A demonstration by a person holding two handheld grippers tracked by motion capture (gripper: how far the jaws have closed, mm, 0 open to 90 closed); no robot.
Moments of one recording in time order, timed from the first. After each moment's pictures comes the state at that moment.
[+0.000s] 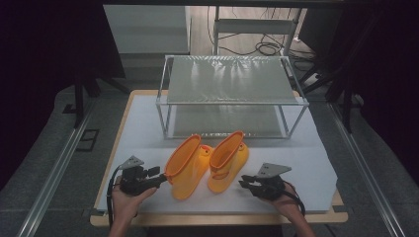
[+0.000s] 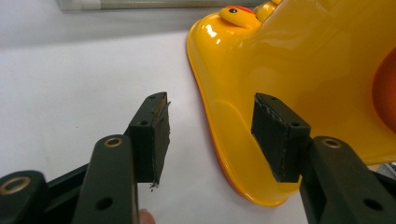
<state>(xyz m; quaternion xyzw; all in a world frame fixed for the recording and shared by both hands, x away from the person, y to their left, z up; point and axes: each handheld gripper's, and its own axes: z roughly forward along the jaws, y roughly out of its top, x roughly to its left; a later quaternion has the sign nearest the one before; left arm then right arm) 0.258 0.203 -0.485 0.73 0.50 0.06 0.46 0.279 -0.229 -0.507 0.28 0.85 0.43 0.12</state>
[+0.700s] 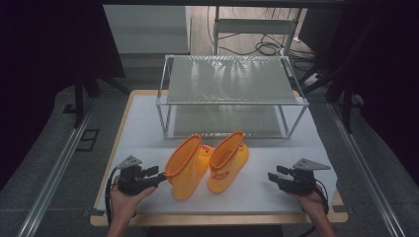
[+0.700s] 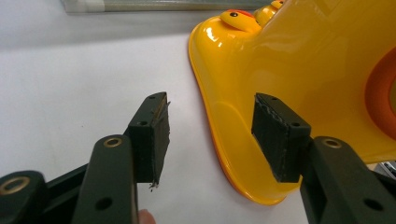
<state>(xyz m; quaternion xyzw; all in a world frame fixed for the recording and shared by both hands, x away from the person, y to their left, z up) 0.258 0.206 -0.483 0.73 0.50 0.06 0.46 0.289 -0.312 -0.514 0.42 0.78 0.45 0.14</state>
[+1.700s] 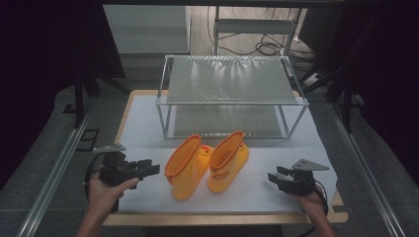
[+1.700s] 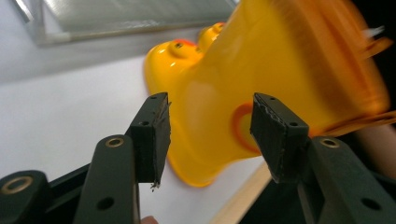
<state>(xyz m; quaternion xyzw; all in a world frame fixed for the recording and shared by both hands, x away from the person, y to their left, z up) 0.257 0.231 -0.404 0.74 0.47 -0.02 0.49 0.289 -0.311 -0.517 0.42 0.78 0.44 0.14</state>
